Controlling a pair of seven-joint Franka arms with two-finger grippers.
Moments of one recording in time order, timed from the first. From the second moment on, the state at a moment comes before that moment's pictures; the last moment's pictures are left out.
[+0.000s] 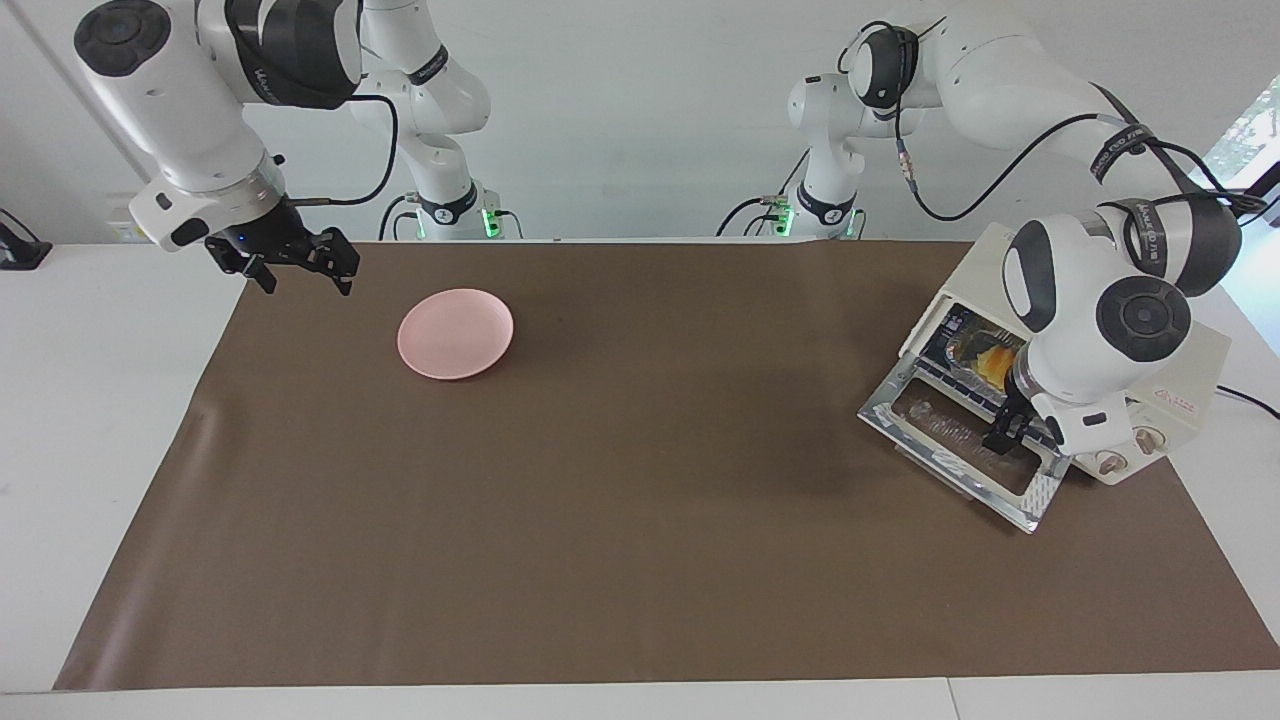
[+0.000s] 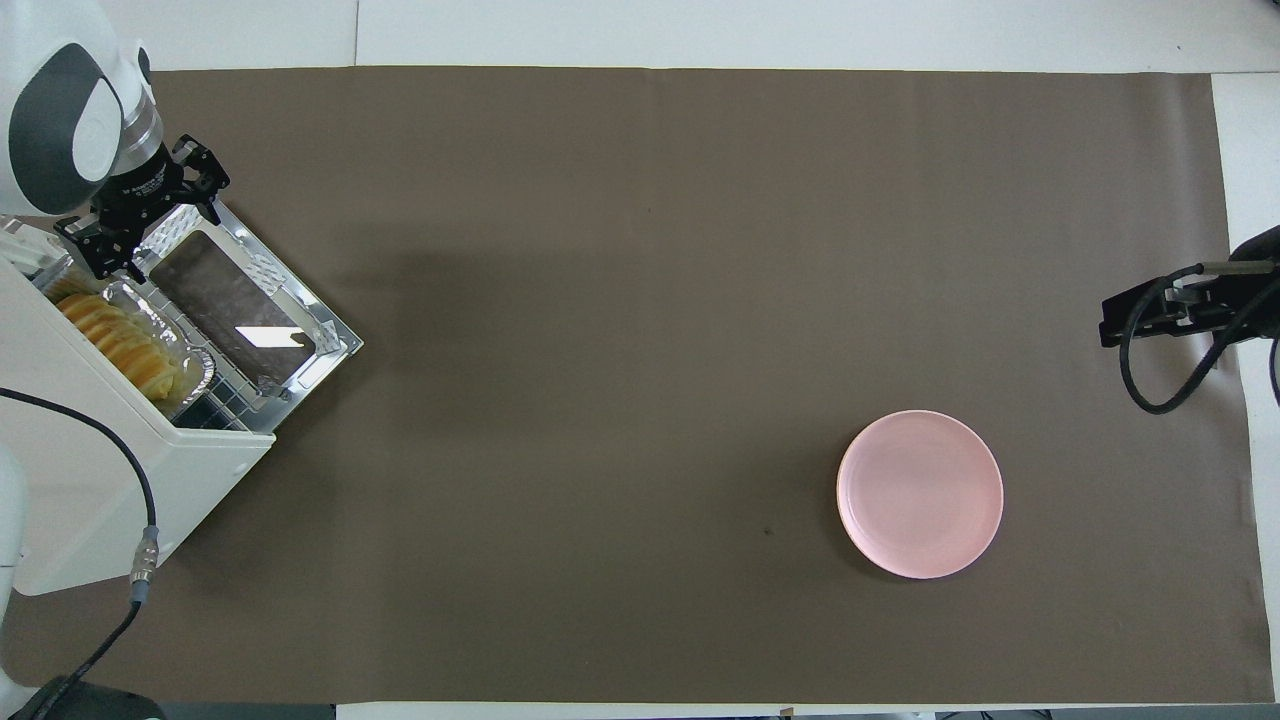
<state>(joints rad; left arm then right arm) -0.17 0.58 0.11 -1.16 0.19 1.46 -0.96 -0.05 0.00 0.01 -1.68 -0.03 1.55 0.00</state>
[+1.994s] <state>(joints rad) -0.17 0.58 0.15 -1.39 0.25 1.58 -1.01 -0.05 0.00 0.01 -1.68 -0.03 1.55 0.00</state>
